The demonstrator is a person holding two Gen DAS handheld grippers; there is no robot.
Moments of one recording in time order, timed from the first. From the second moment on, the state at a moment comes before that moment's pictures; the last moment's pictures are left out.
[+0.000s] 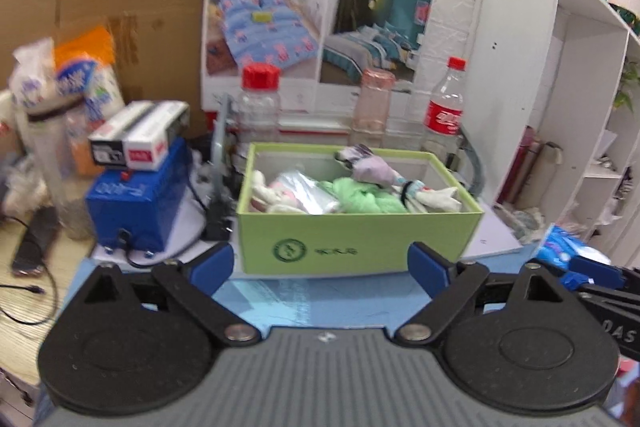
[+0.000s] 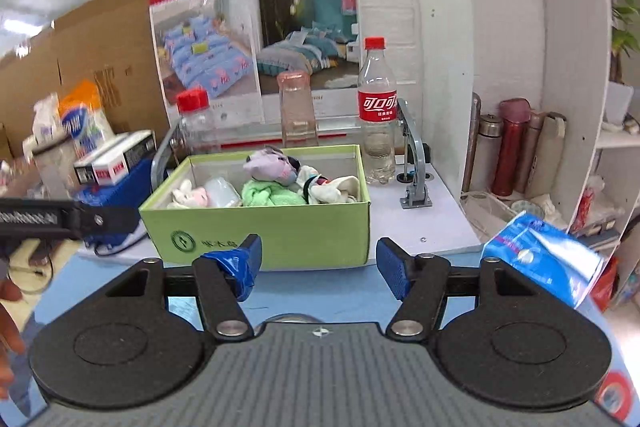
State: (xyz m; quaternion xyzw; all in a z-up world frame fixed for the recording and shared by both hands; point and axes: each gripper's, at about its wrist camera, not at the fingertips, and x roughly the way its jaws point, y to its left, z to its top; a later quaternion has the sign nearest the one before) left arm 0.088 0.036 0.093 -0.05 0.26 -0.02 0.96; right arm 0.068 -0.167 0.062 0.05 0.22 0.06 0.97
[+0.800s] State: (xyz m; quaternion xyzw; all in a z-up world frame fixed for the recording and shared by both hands) left arm 0.013 -0.008 0.020 -0.01 0.29 -0.05 0.95; right arm -0.009 -0.183 0.004 0.09 0.22 -0.06 0.97
